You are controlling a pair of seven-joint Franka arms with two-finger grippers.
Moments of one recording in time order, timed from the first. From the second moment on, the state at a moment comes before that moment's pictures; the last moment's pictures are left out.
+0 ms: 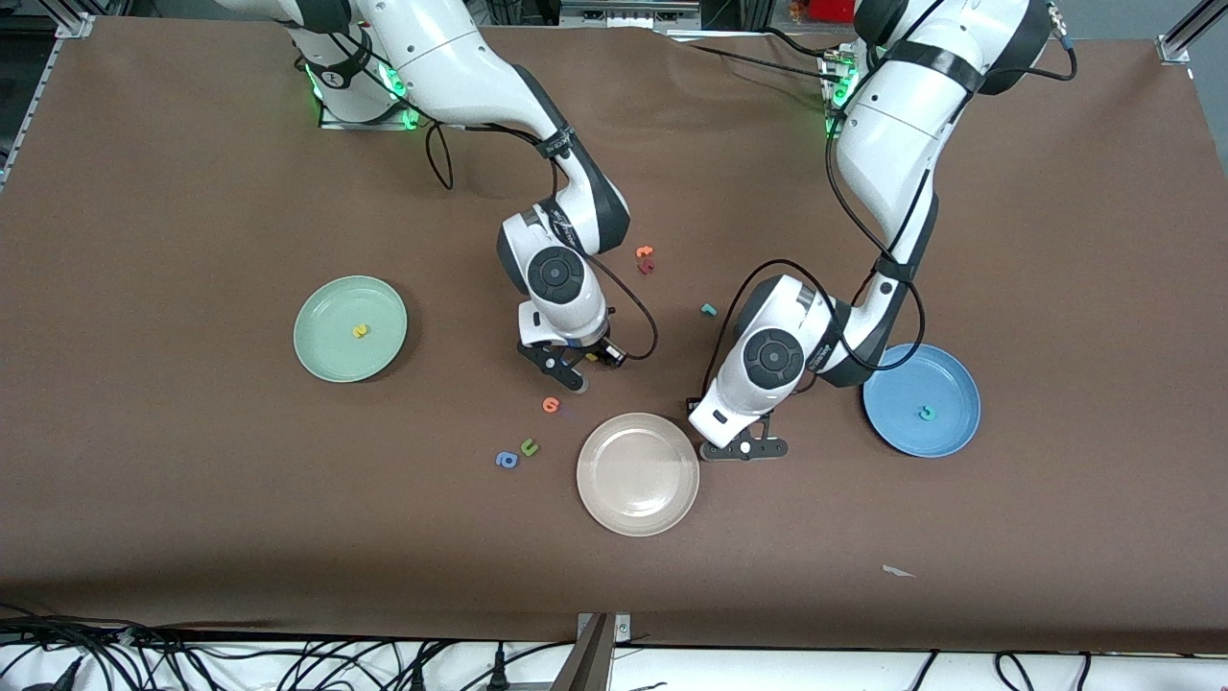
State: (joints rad) left arm -0.40 0.91 -0.10 -1.35 0.03 2.26 -0.55; right arm 0.90 0.90 -0.25 -1.40 0.37 2.30 1.13
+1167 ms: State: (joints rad) left arm -0.37 0.90 -0.04 -1.31 0.04 2.07 -0.44; right arm 0.88 0.78 -0.51 -1.38 0.31 1.81 0.63
